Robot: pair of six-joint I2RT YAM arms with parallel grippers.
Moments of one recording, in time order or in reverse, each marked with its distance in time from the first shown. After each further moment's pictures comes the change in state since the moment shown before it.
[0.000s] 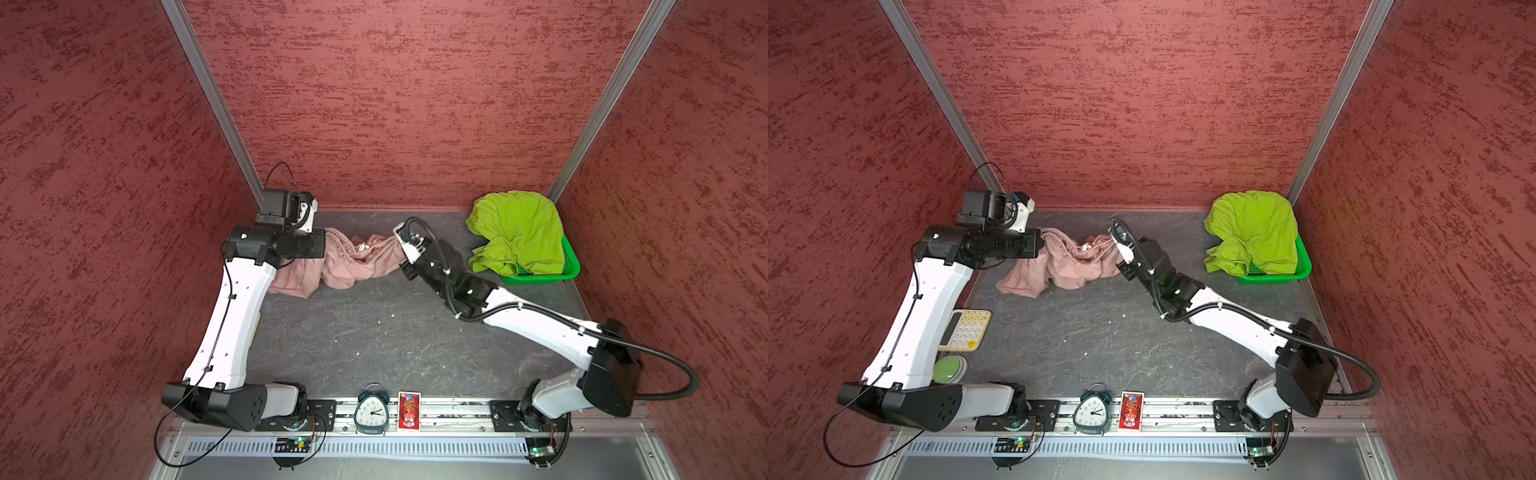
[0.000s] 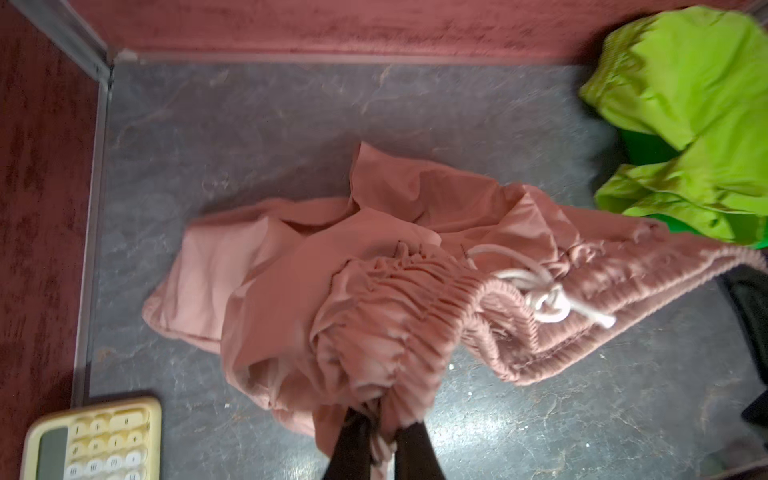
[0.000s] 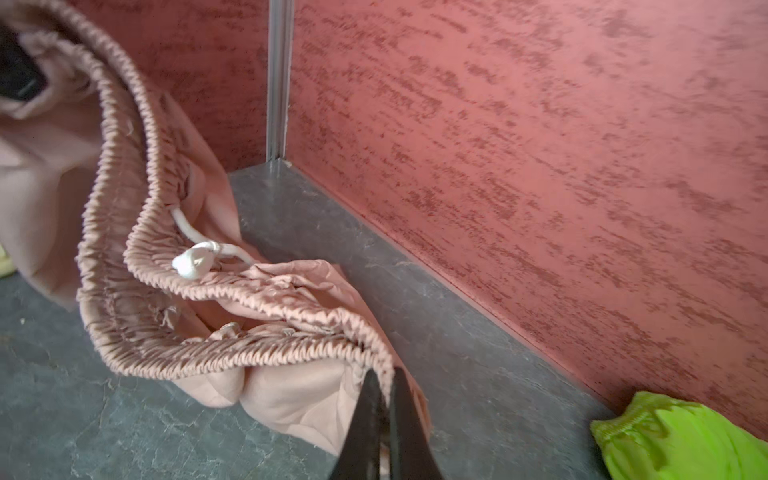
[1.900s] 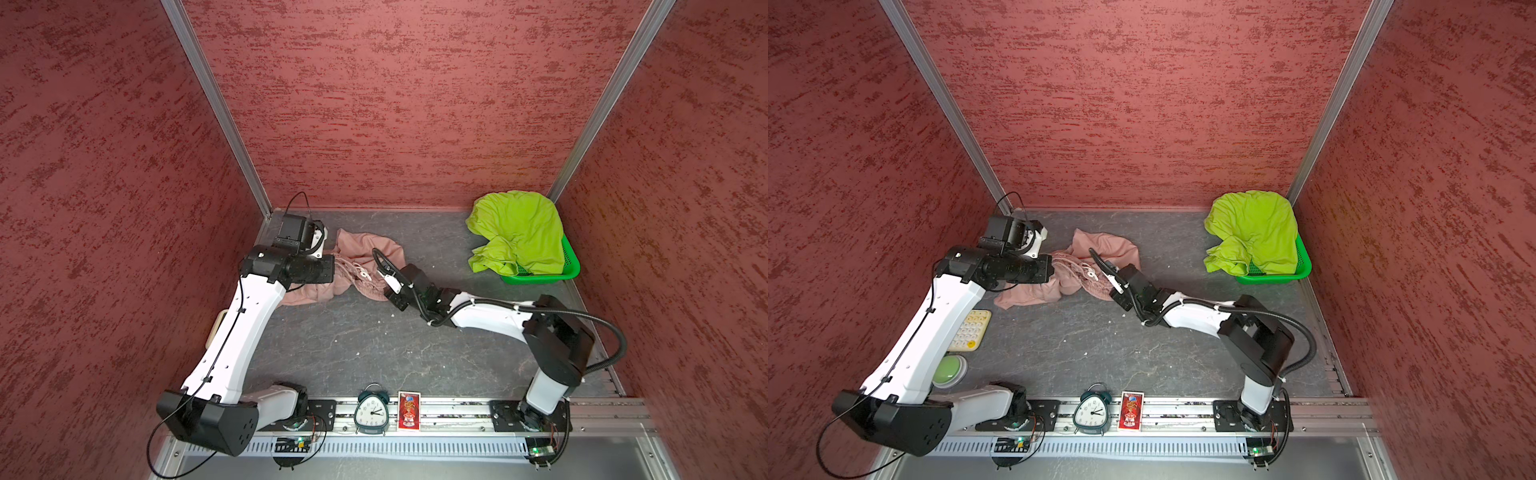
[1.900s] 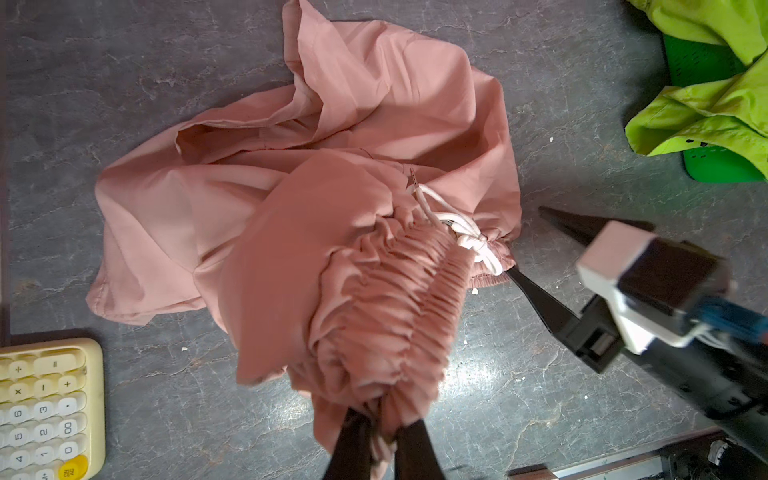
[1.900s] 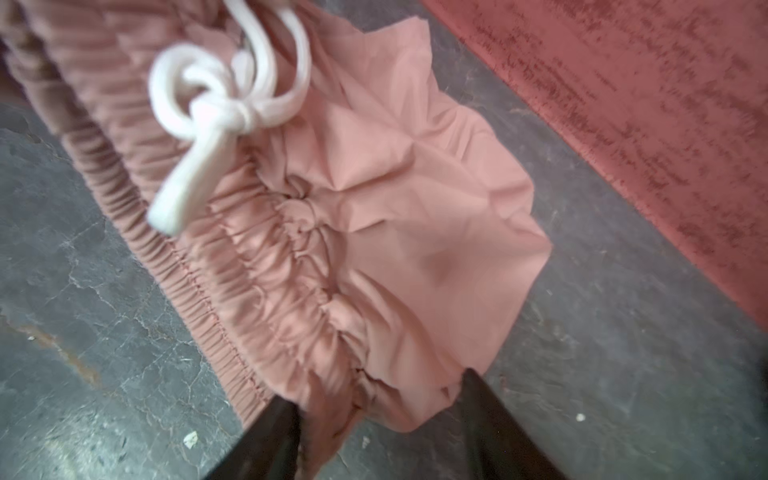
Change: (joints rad) left arm -0.077 -0.107 -0.317 0.035 -0.056 -0.100; right arm 0.068 0.267 -0.151 0.021 -0.113 0.013
